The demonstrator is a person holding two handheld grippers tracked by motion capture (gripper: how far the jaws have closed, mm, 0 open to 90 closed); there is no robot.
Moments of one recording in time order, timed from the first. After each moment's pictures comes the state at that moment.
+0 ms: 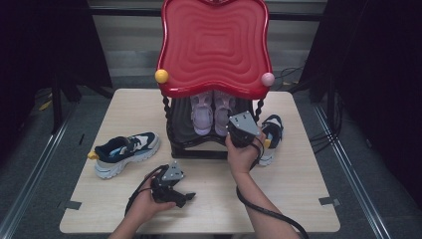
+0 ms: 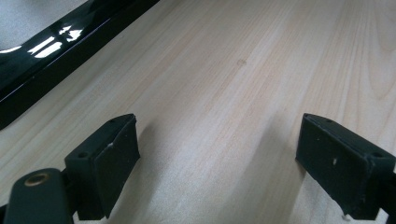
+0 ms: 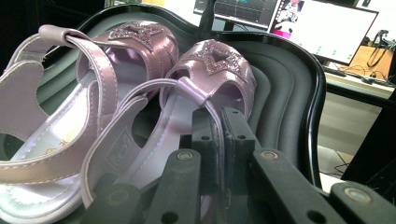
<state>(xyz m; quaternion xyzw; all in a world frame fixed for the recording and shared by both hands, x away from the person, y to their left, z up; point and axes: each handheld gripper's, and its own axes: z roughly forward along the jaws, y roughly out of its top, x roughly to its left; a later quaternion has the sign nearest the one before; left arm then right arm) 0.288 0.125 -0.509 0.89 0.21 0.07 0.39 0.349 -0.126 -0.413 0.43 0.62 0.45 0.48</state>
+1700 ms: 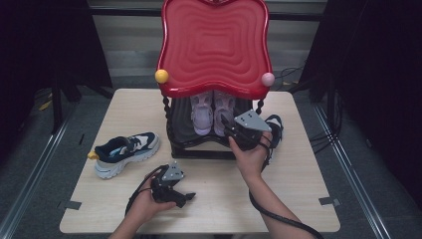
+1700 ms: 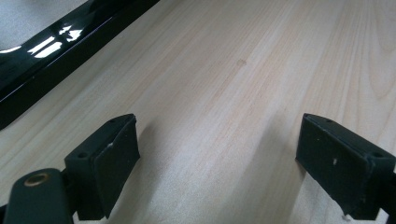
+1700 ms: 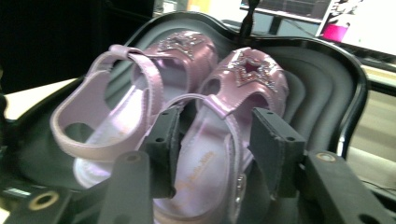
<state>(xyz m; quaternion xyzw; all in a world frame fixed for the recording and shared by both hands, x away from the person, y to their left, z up) 0.288 0.125 -0.509 0.89 0.21 0.07 0.39 0.337 -0.140 -0.394 0.39 0.67 0.49 0.40</state>
